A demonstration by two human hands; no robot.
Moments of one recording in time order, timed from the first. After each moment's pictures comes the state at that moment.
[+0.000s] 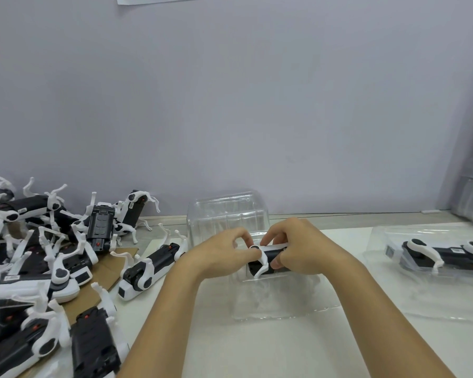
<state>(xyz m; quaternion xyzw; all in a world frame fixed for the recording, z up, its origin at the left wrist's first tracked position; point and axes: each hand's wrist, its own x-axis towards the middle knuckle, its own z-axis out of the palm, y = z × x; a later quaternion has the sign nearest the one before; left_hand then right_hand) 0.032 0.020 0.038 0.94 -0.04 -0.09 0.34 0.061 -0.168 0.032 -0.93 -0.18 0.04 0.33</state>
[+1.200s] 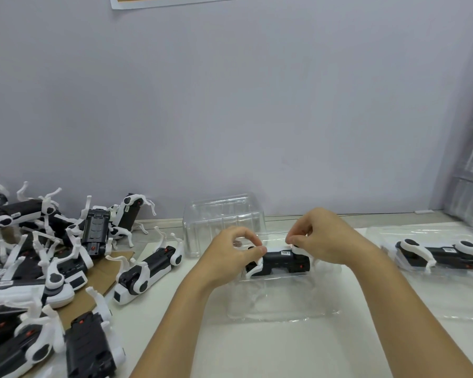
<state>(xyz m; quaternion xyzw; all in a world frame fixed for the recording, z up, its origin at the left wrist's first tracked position) 0.039 0.005 0.013 0.87 -0.07 0.04 0.49 0.060 -0.202 0.051 -0.94 -0.12 -0.01 0.32</state>
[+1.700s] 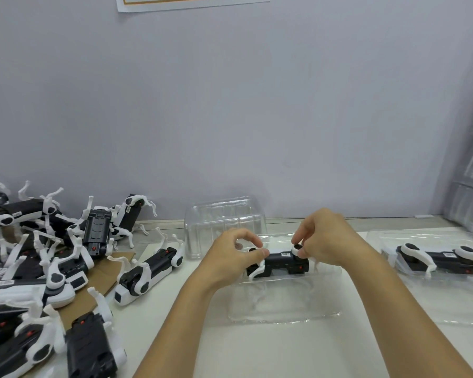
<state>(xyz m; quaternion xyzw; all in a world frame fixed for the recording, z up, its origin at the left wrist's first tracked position) 0.040 0.003 0.011 0.86 -0.05 0.05 0.50 0.062 -0.198 0.051 -0.94 -0.03 -0.02 0.34</state>
